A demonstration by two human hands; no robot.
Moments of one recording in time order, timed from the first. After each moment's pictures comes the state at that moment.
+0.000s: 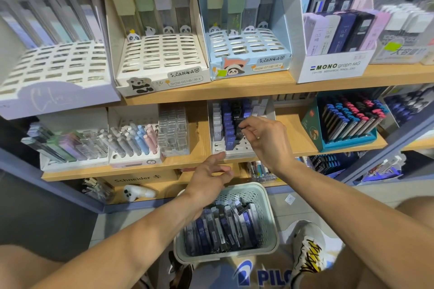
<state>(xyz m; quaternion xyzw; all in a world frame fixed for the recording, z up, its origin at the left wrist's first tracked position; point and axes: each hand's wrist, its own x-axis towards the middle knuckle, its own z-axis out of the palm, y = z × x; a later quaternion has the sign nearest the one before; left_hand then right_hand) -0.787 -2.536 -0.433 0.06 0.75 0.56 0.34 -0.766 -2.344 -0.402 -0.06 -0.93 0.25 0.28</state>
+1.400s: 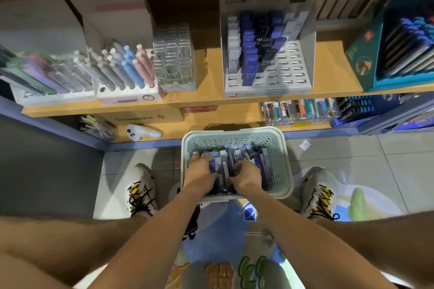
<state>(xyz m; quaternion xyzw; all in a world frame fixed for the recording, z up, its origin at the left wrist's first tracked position) -0.756 -2.589 -0.603 0.10 0.92 0.20 0.32 -0.694 -2.459 -0.635 -0.38 -0.82 0.37 -0.21</state>
